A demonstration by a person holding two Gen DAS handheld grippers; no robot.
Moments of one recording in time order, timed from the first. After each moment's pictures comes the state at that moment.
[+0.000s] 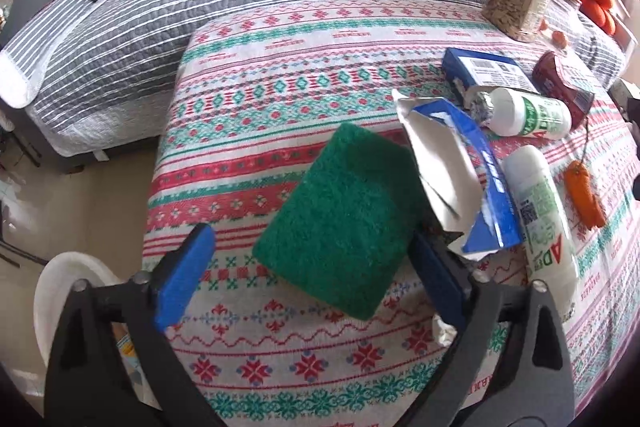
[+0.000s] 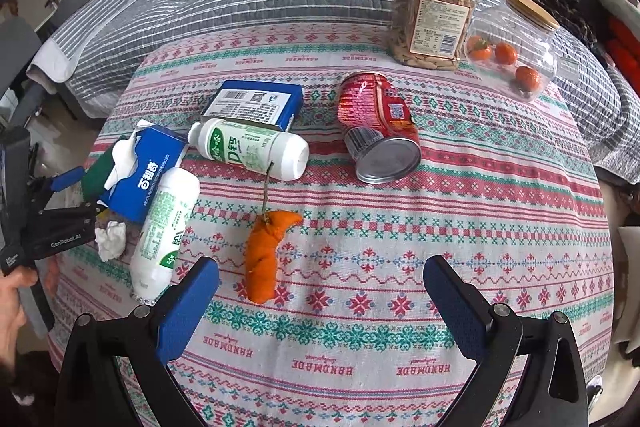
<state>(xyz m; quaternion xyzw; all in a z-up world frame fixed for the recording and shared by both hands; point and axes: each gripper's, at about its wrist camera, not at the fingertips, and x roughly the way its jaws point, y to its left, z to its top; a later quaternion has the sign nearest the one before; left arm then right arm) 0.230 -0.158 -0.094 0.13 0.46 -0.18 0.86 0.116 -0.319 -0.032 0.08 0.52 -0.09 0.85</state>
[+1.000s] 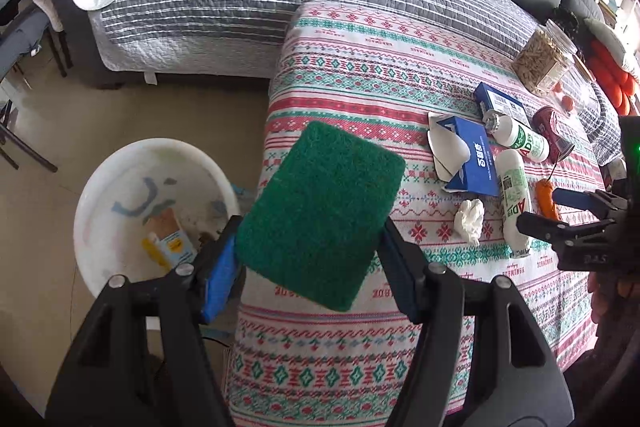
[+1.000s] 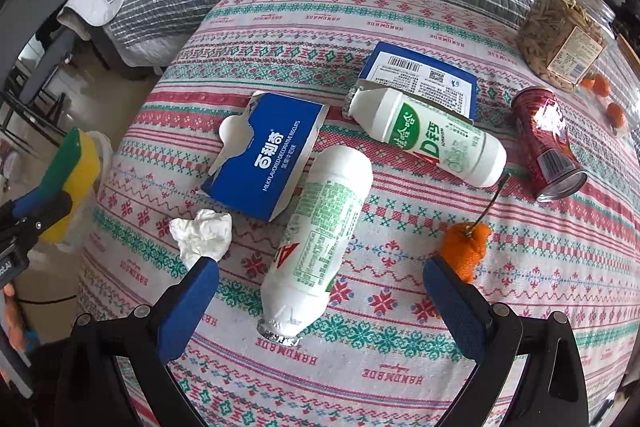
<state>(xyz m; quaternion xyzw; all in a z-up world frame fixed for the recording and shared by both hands) 0.179 -0.048 -0.046 0.01 0.50 -0.11 0.86 0.174 -0.207 -0.058 0.06 0.57 -0.01 0.82</state>
